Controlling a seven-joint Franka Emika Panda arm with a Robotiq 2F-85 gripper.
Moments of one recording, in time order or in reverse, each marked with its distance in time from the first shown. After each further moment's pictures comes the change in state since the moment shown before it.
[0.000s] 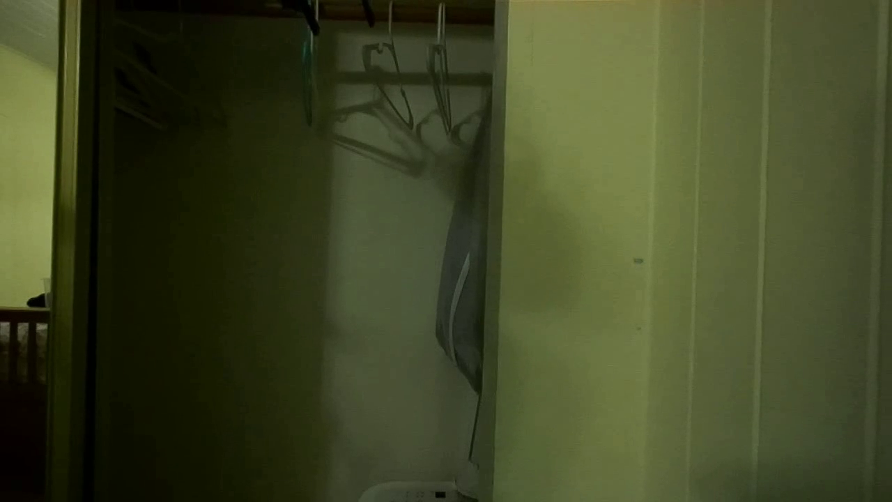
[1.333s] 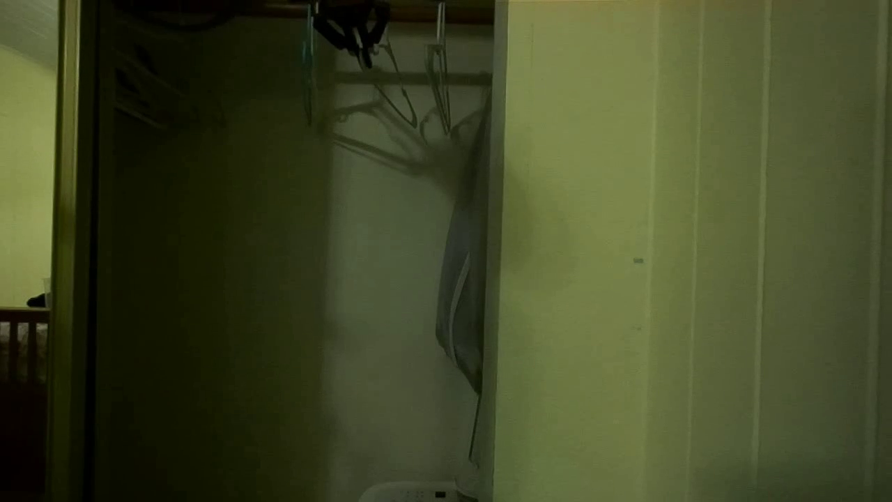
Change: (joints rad) arm -0.020 0.240 -0.023 0.214 0.140 0.031 -0.170
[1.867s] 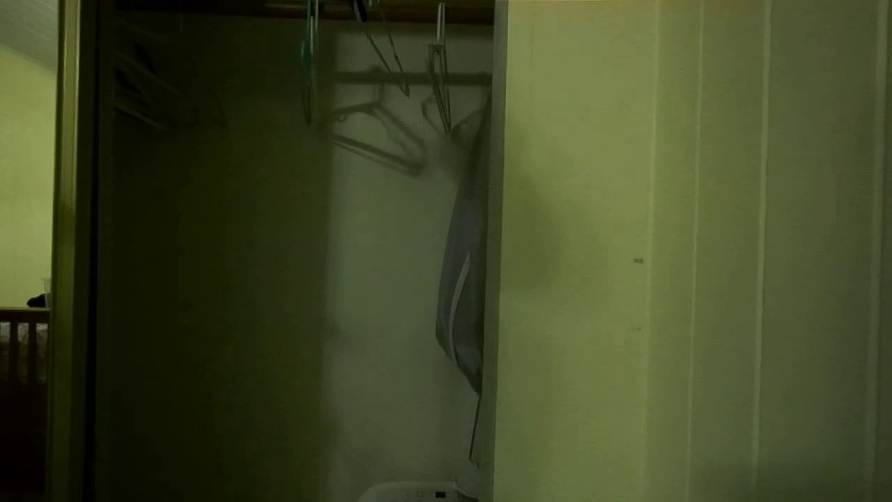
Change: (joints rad) arm -0.010 -0.127 0.002 -0.032 -0.001 -0.028 0.020
